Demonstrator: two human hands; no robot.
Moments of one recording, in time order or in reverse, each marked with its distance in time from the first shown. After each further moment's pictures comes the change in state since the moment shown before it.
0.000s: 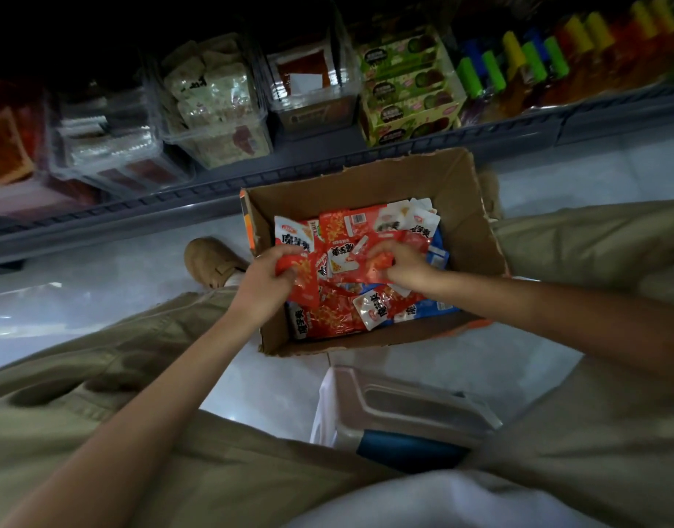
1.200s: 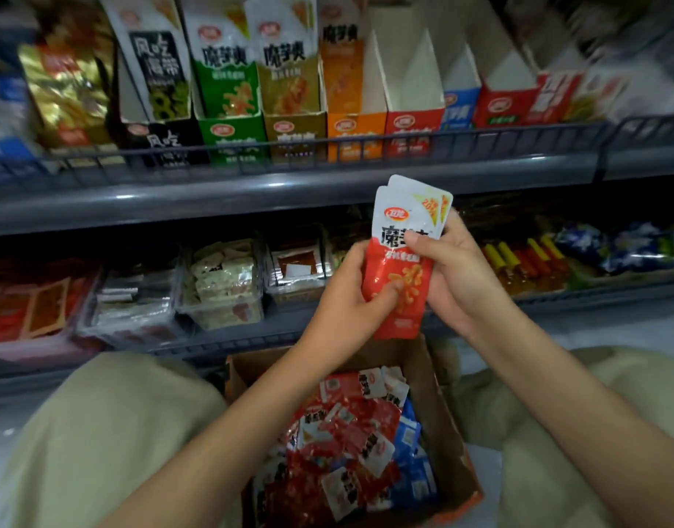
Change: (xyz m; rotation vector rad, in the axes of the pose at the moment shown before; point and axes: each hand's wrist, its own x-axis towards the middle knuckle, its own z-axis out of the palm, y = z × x) left_hand -0.003 0.231 0.045 -0.235 0.033 0.738; right_hand -0.110 -0.172 -0.182 1.087 0.193 -0.658
